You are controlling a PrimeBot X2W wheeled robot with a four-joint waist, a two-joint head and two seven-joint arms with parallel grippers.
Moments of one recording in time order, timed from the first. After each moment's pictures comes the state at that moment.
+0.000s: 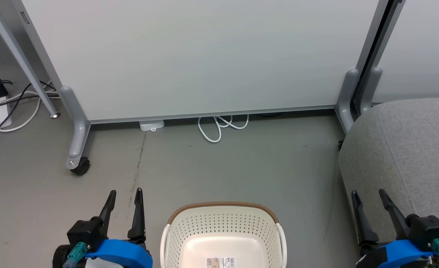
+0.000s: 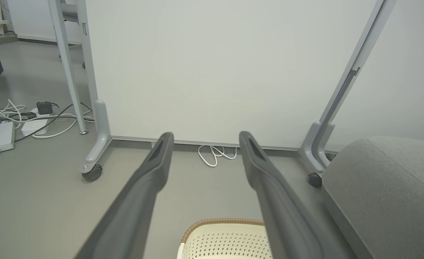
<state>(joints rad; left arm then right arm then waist) -0.09 0.05 -0.08 0.43 -0.26 -0.13 -0.26 0.03 -0.05 -0.08 0.13 0.14 0.13 -0.11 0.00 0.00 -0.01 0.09</state>
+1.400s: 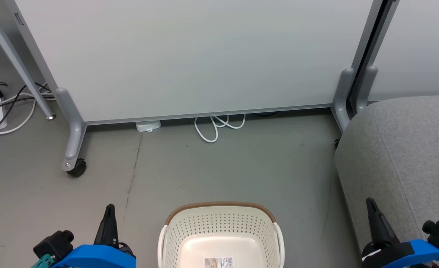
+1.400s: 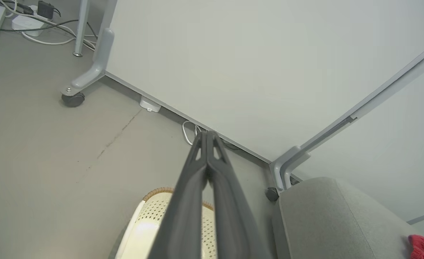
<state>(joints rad) -0.04 0.05 -0.03 0.41 -0.67 -0.13 -0.14 0.02 -0.05 -0.08 0.21 0.61 0.13 -0.05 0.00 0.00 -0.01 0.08</state>
